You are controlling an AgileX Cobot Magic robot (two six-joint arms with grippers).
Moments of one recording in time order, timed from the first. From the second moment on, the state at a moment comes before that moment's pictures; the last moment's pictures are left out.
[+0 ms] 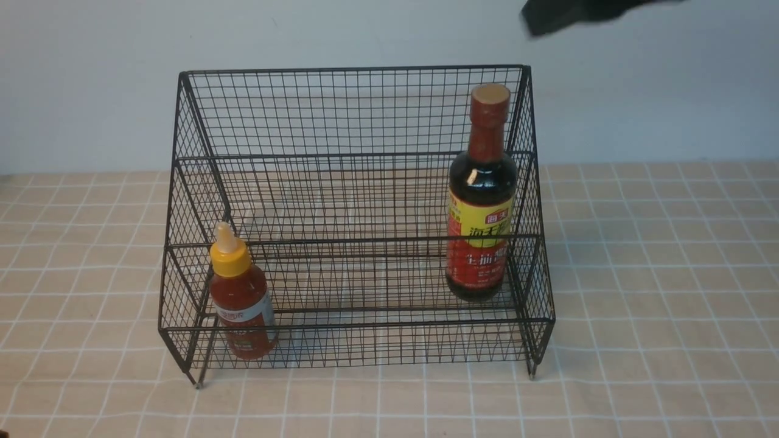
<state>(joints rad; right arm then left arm) 0.38 1.51 -1.92 0.19 1.27 -0.12 -0.29 0.24 -0.55 0.01 0.95 -0.17</state>
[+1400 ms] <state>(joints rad) 0.38 0.00 -0.46 0.01 0.30 0.16 -0.29 0.25 -0.55 0.01 0.63 -0.17</state>
